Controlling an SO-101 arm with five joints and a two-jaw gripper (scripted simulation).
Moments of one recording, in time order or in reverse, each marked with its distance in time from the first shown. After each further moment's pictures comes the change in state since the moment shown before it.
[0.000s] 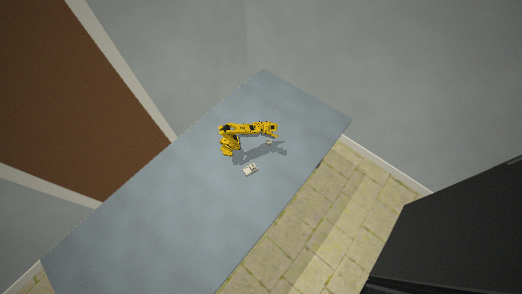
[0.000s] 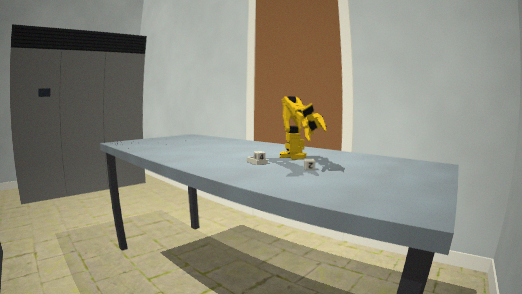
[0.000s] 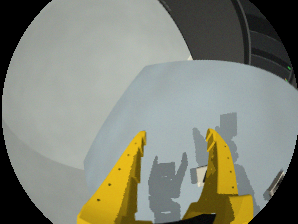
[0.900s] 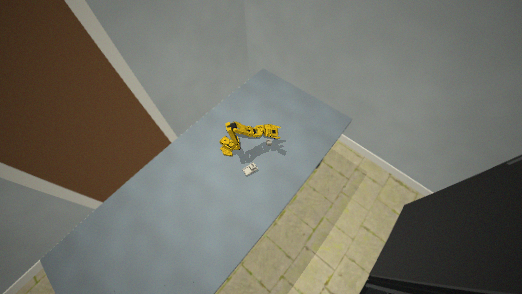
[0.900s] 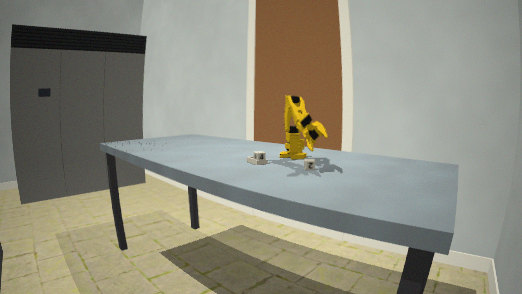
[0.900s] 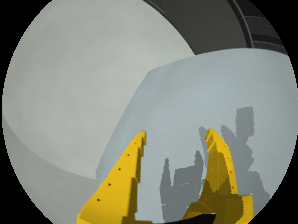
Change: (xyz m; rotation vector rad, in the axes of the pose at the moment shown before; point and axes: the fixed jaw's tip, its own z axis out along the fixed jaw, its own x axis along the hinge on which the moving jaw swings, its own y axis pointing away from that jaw) arm 0.011 -0.011 0.019 -0.063 -0.083 0.167
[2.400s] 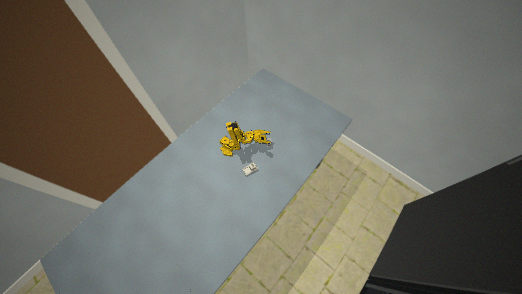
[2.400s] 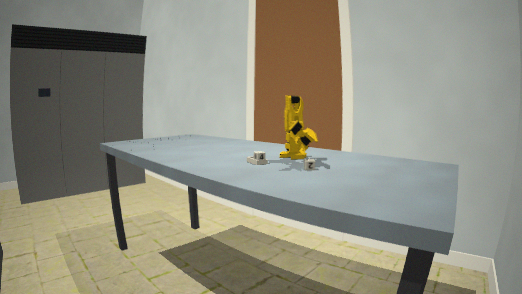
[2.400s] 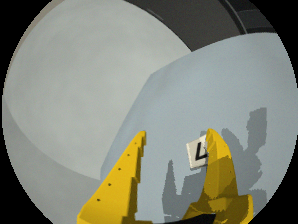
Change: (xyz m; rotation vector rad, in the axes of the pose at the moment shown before) arm 0.019 -0.025 -0.056 -0.062 -0.082 0.068
